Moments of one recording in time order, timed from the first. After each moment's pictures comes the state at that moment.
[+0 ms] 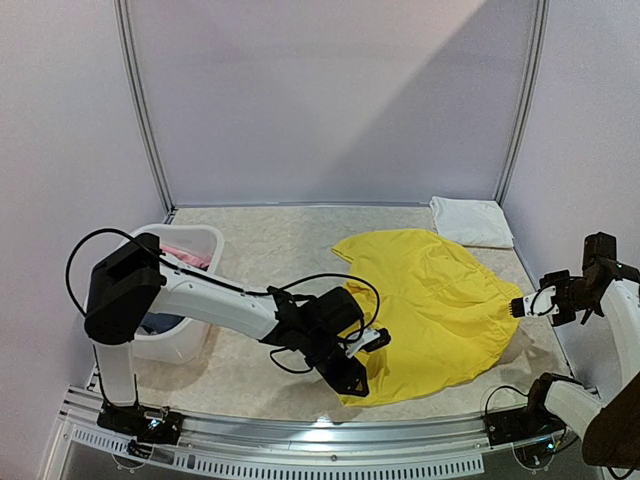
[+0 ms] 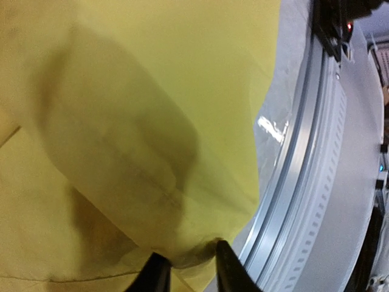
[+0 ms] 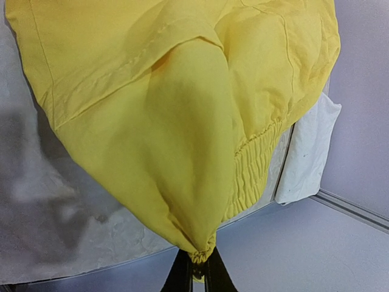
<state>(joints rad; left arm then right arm) -1.19 2.00 1.22 -0.27 0.44 -0.32 -0.40 0.84 0.72 -0.92 -0.38 -2.00</state>
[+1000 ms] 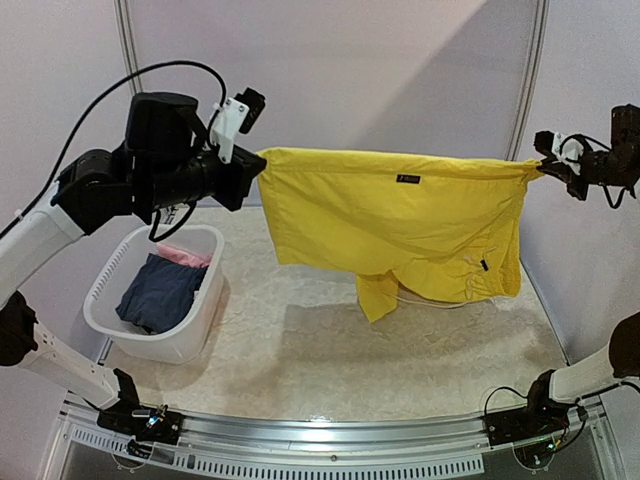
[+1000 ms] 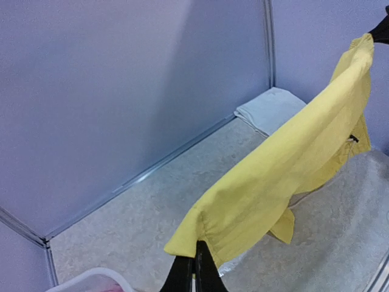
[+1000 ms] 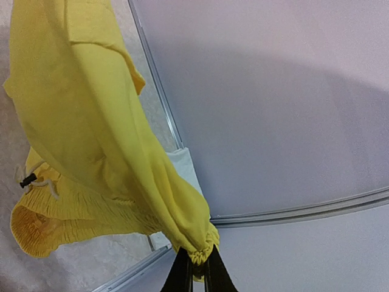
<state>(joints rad) -0.99 1.33 1.61 -0.64 -0.42 0.04 -0.31 1.28 1.68 -1.03 -0.67 -1.37</state>
